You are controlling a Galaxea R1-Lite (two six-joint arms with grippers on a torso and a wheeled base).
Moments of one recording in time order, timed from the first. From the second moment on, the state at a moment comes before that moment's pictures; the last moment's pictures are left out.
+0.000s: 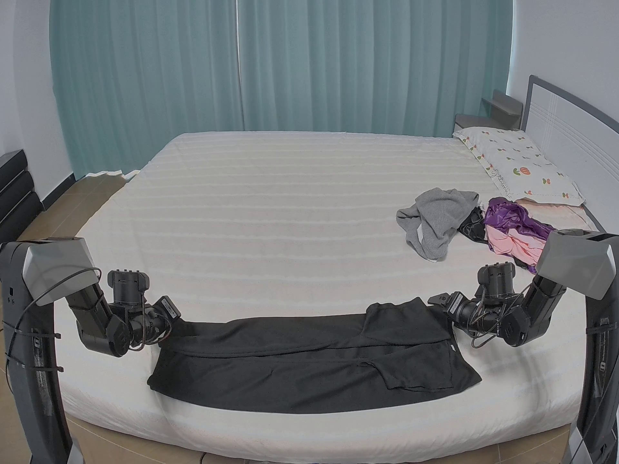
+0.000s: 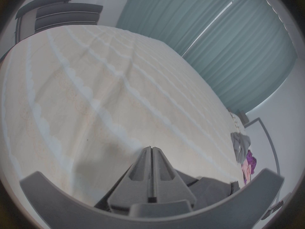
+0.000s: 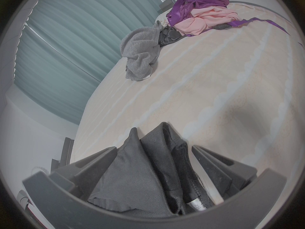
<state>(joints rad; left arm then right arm) 0.02 2.38 -0.78 -0.92 -0.08 -0.71 0.13 2.40 -0.84 -0.88 0.11 0.76</state>
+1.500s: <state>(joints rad) 0.06 2.42 -0.77 -1.01 -0.05 -0.74 0.10 2.48 -0.92 -0.92 0.06 0.79</state>
